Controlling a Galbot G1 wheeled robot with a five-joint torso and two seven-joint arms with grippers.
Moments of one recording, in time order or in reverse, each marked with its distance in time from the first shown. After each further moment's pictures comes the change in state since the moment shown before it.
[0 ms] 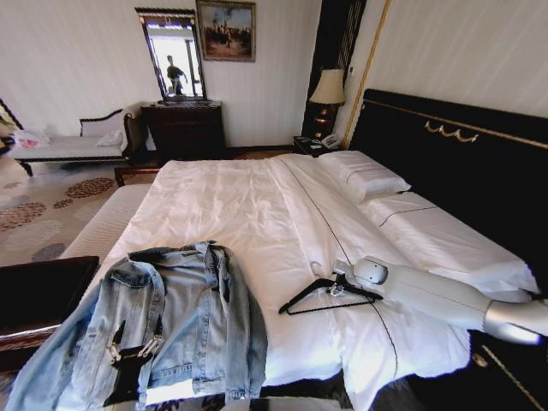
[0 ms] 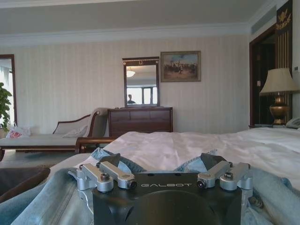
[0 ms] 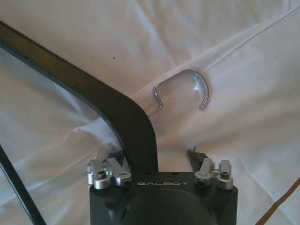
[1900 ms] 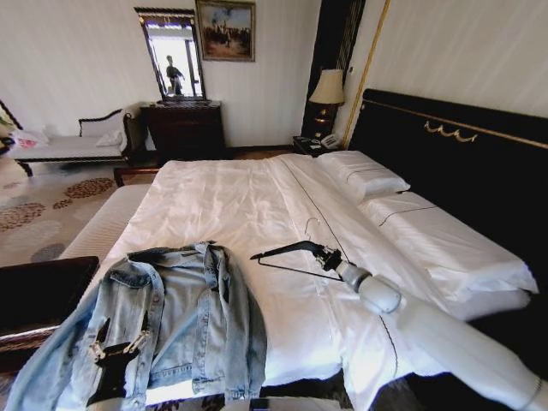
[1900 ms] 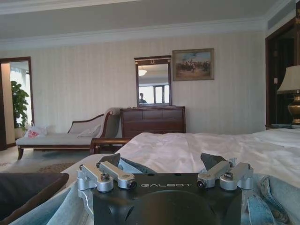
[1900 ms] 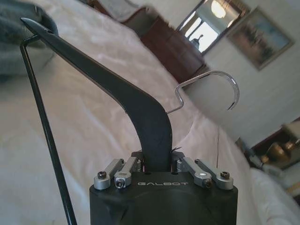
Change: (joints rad) left arm 0.027 -0.020 -0.077 -0.089 -0.035 0.093 -0.016; right arm -0.822 0.032 0.934 0.415 -0.354 0.343 0.381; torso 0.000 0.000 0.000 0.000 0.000
